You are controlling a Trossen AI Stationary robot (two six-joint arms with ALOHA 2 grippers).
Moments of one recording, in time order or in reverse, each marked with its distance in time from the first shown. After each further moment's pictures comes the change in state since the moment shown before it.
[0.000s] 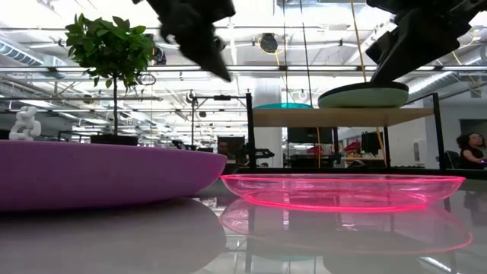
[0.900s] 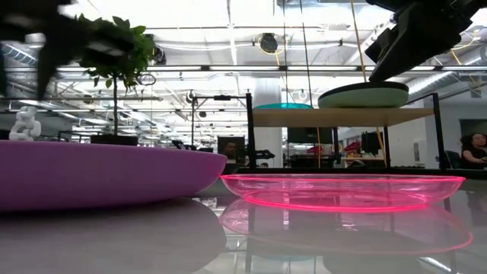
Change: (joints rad) left arm -0.598 0.005 -0.194 -0.174 0.037 -0.227; right arm 0.000 0.001 0.000 0.027 -0.026 0.024
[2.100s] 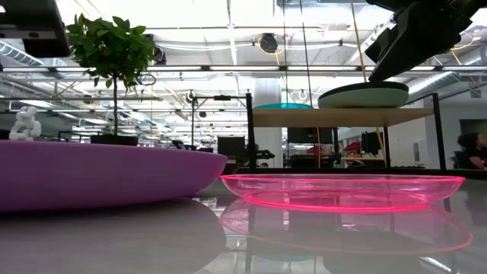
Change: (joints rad) left arm -0.231 0.000 -0.162 0.215 -0.130 0.300; right arm 0.000 0.000 0.000 0.002 0.000 -0.001
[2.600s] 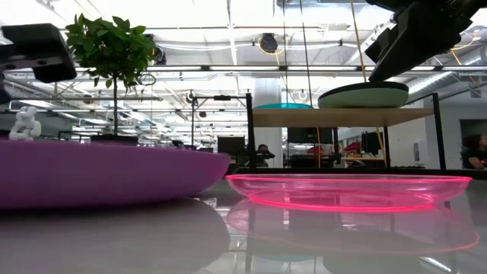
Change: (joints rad) left arm 0.014 0.000 -0.131 0.187 -0.064 0.076; right arm 0.000 0.000 0.000 -0.002 0.000 -0.001
